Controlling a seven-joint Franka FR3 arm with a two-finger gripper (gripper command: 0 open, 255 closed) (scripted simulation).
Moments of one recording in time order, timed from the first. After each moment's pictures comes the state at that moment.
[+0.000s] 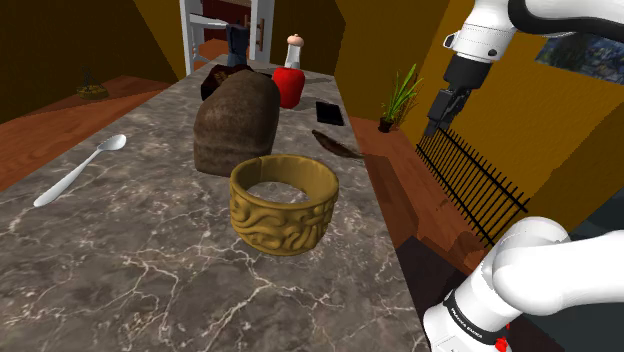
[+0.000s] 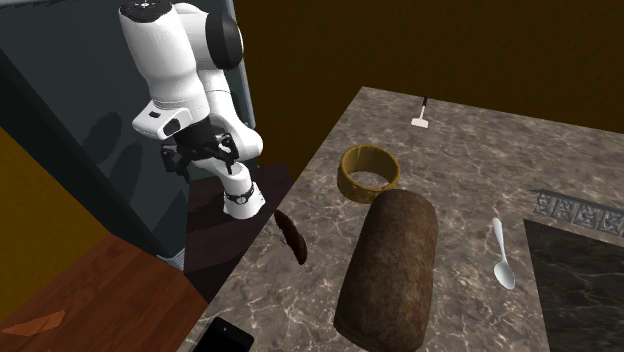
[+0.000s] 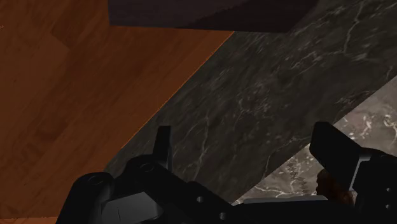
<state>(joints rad) 0.02 -0.80 -0.05 -2.26 -0.05 1.46 -0.07</state>
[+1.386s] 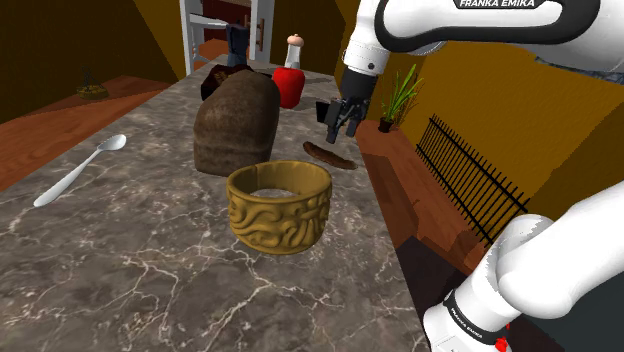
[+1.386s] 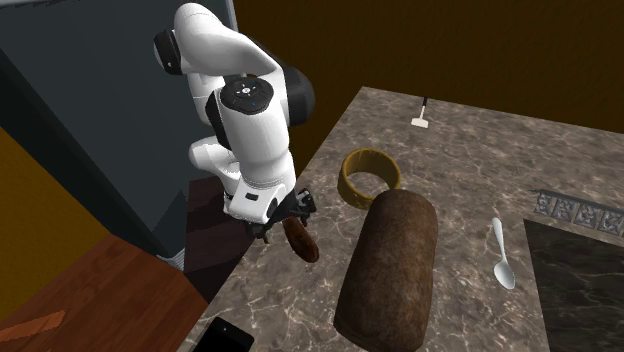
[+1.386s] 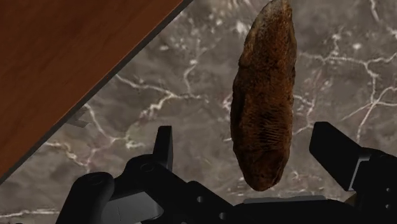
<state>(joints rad) 0.12 -0.31 0.08 -2.07 0.10 1.77 0.04</state>
